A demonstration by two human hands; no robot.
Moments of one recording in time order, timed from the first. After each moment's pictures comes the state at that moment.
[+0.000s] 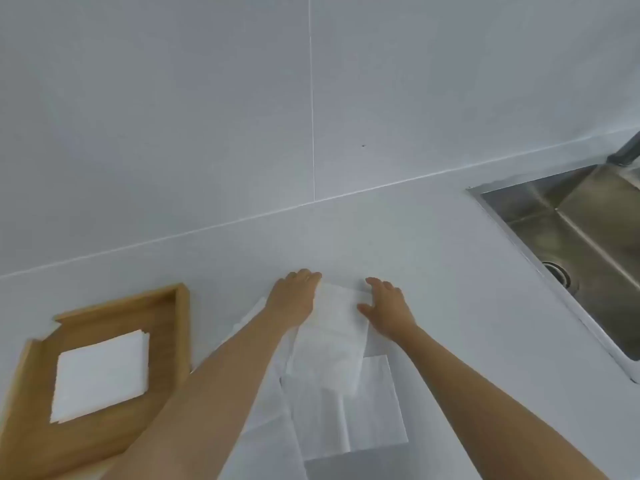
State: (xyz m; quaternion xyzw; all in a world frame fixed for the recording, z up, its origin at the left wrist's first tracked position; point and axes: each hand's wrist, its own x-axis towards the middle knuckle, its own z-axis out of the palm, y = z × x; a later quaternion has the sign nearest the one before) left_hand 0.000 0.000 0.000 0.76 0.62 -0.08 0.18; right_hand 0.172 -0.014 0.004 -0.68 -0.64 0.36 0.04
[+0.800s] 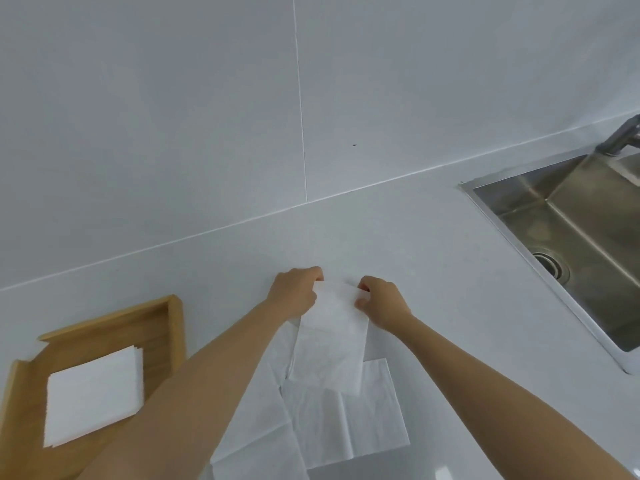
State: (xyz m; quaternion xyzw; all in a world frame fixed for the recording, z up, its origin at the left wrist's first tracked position) left_hand 0.006 0.017 0.031 0.72 0.64 -0.02 0.26; right_hand 0.167 0.005 0.011 -0.68 -0.63 0.37 0.06
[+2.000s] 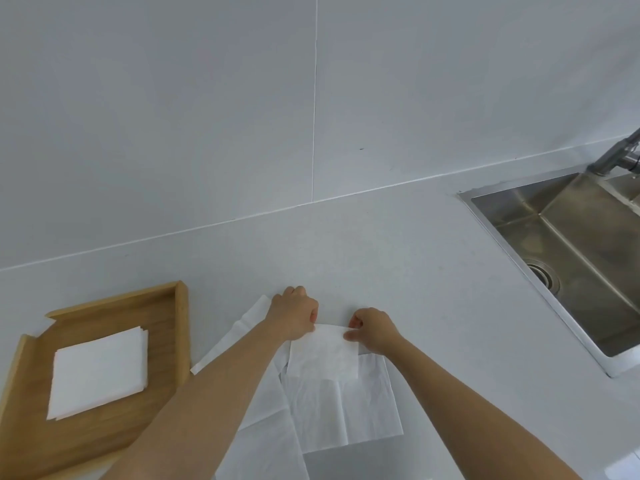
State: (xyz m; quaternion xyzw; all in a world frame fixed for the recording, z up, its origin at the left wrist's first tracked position) left_hand -0.003 -0.021 0.002 0.75 0.60 -0.11 0.24; right_hand 0.159 -0.033 -0.006 -0.66 -0.63 0.40 -0.03
